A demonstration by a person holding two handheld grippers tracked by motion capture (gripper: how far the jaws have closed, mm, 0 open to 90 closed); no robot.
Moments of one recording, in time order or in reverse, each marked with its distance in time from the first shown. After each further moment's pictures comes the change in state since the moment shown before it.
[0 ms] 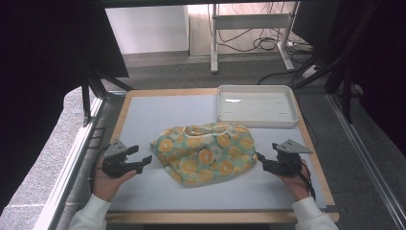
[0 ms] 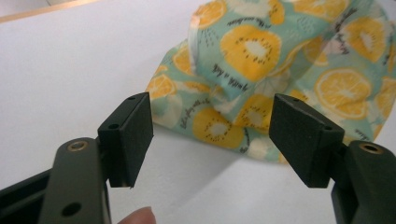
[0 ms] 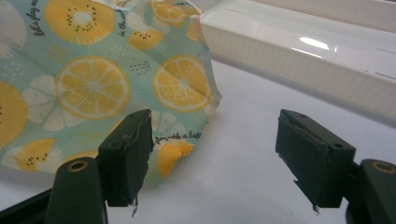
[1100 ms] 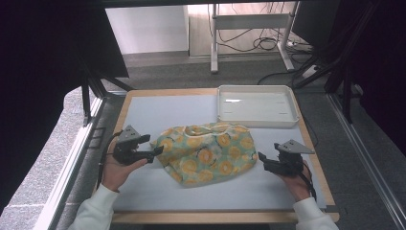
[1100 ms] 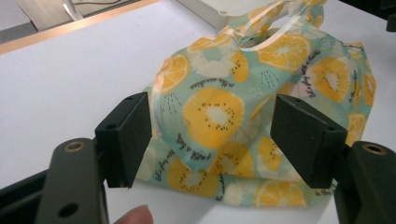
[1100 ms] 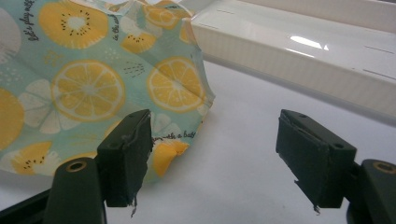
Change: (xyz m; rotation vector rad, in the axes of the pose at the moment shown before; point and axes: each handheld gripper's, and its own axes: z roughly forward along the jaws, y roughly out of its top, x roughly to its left) left arm -0.016 0.048 0.020 0.026 -0.053 0.049; right arm -0.001 0.000 -0.004 -0.003 -0.022 0.025
